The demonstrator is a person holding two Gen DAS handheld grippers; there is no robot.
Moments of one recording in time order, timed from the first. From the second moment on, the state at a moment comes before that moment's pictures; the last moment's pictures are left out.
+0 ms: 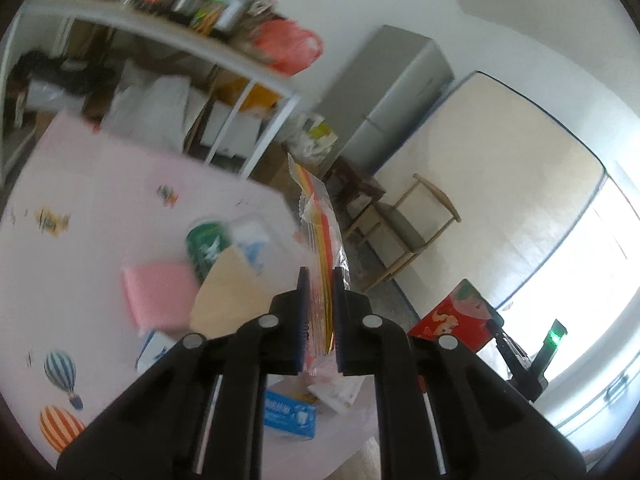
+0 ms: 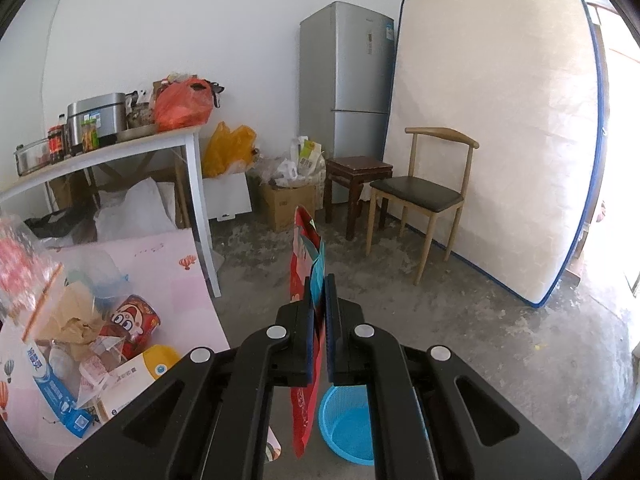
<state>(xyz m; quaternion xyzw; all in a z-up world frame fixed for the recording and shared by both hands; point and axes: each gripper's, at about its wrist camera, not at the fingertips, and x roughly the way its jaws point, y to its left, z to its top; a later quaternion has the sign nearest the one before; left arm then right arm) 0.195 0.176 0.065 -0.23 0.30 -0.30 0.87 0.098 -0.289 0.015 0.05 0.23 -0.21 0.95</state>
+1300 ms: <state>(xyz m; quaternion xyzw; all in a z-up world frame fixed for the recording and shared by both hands) 0.294 -0.427 -0.130 0.14 0.59 -0.42 0.68 0.111 -0.503 -0.181 0.25 0.33 -0.32 0.85</state>
